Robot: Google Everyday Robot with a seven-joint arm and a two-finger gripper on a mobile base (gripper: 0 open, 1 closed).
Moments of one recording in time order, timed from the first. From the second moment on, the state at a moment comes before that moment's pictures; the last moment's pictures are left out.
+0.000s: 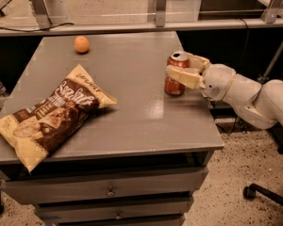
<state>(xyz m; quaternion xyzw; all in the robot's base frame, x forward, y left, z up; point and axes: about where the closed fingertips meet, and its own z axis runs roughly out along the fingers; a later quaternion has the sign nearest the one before) 0.633 -0.116 0.909 -0.33 0.56 0.35 0.68</state>
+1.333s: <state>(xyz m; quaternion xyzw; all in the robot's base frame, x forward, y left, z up) 0.621 -0.139 0.929 -0.33 0.58 0.34 0.66</state>
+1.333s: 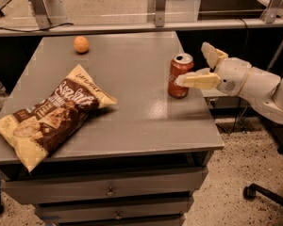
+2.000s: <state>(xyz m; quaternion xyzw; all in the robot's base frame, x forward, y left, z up) 0.570 -0.222 0.957 -0.33 0.62 0.31 0.64</state>
